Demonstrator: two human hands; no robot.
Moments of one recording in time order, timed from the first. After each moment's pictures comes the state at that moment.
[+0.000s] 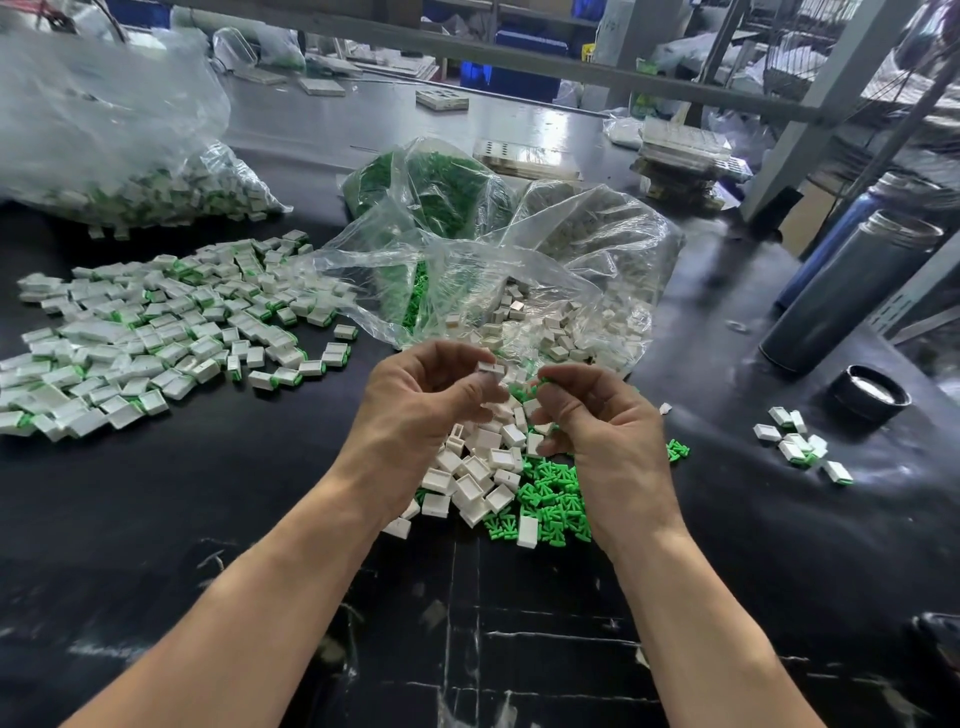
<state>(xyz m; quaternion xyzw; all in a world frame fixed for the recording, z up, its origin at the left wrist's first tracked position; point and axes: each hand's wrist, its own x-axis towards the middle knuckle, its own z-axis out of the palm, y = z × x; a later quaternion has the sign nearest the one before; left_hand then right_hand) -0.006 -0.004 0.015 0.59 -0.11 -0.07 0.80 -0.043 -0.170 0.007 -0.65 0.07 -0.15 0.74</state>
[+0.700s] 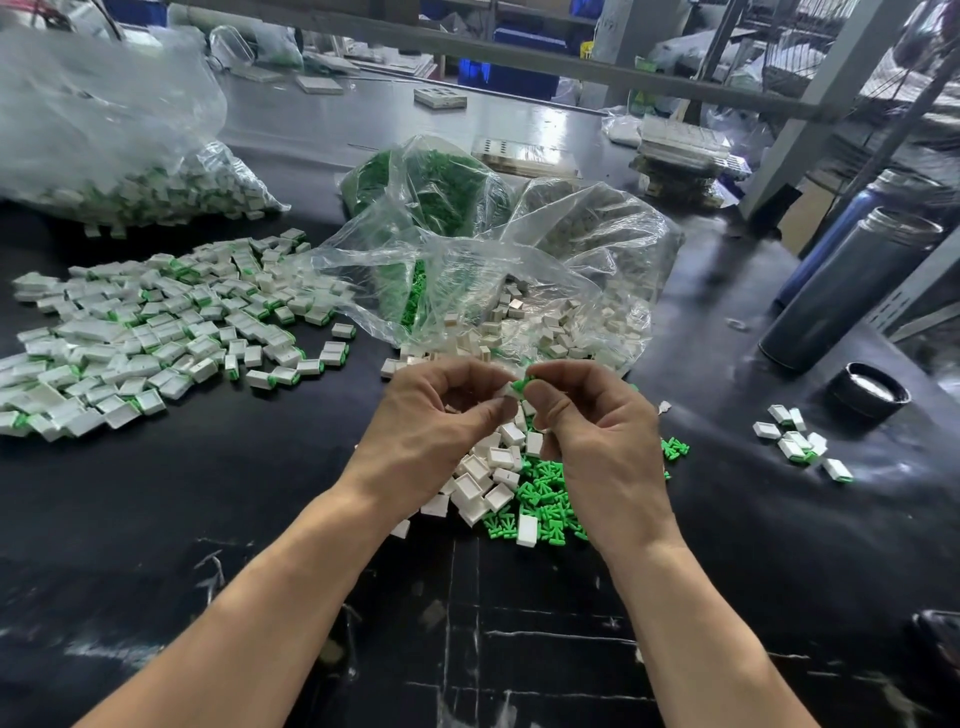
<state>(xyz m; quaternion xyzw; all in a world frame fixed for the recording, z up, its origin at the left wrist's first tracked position) -0.010 -0.008 0.011 0.72 -0.18 -0.04 0.67 -0.049 -0.165 0.008 -0.71 0.03 -0.19 0.67</state>
